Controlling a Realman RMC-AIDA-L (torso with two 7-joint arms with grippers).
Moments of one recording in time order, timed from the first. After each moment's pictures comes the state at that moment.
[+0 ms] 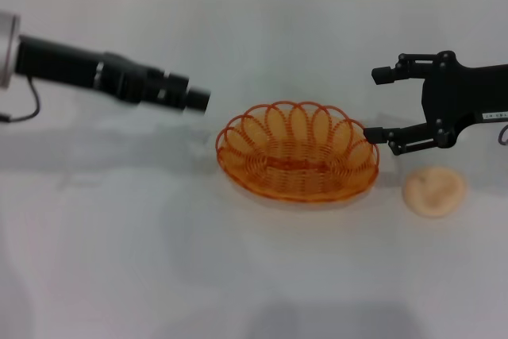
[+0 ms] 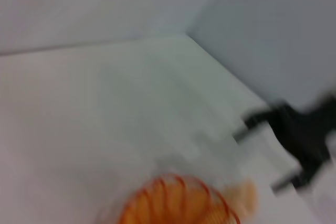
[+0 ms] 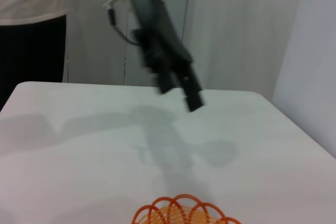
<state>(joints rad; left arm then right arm) -0.66 -1.94 0.85 0.89 2.07 1.77 -2.08 0.52 2.01 -1.01 -0.96 -1.87 -1.53 1.30</state>
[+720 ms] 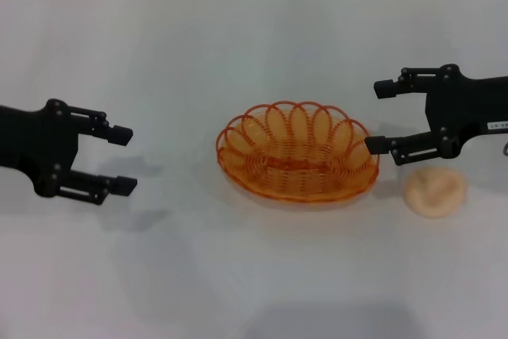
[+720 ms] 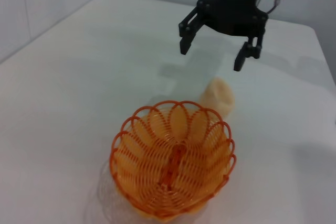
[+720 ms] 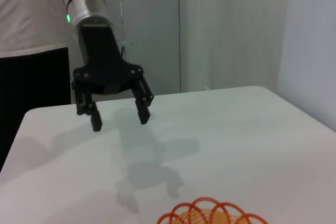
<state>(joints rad) -0.51 -1.92 0.79 0.94 2.15 1.88 -1.43 0.50 2.01 -1.02 -0.97 -1.85 -1.58 1.43</state>
